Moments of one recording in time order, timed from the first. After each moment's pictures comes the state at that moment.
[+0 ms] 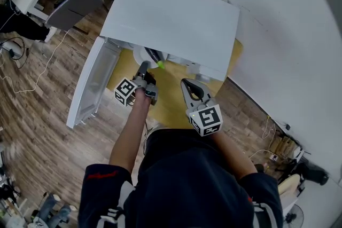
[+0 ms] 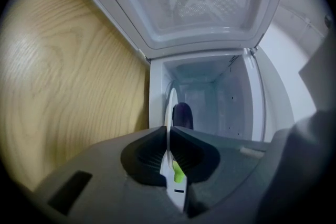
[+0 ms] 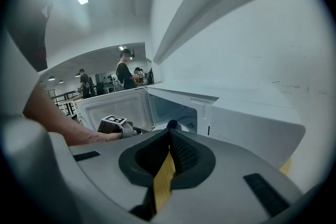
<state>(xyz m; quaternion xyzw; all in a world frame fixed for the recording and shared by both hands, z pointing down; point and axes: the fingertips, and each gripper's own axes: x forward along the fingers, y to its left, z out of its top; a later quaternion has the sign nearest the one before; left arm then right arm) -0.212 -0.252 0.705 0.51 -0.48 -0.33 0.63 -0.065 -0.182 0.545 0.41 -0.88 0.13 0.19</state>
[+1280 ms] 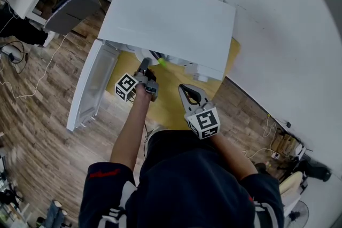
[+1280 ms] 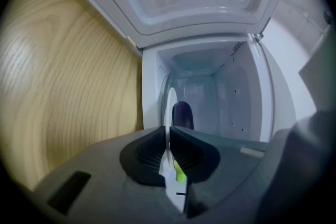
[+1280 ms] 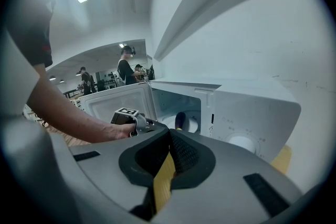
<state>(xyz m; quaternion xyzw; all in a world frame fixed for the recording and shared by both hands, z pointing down) -0.200 -0.273 0.707 0.53 -0.47 -0.31 0.63 -0.066 -0.161 0.558 0.41 -0.88 0.14 0.21</state>
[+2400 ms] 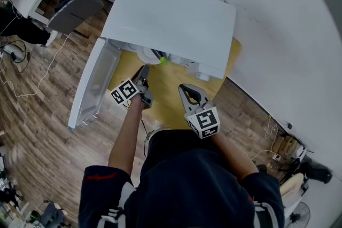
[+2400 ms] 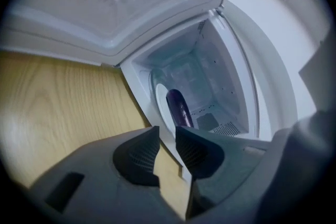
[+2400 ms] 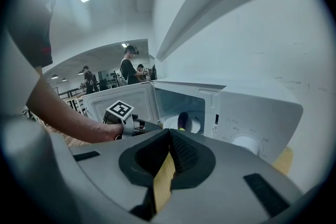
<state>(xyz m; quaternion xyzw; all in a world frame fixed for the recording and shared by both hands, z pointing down) -0.207 -0.242 0.693 0.67 -0.47 -0.15 0.55 -0.071 -0.156 0.558 0.40 -0.88 0.14 0.21</state>
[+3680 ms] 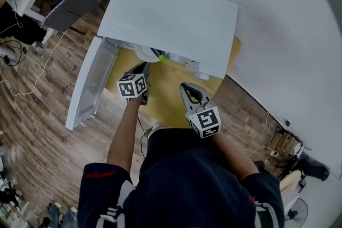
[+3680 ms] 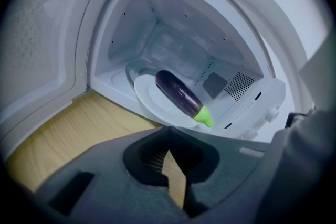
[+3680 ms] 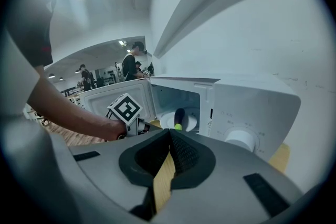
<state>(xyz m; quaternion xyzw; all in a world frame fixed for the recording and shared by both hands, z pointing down) -0.185 -0.252 0.709 0.77 -0.47 0.11 0.42 -0.063 -0.160 0.568 0.41 -0.87 0.15 0.22</state>
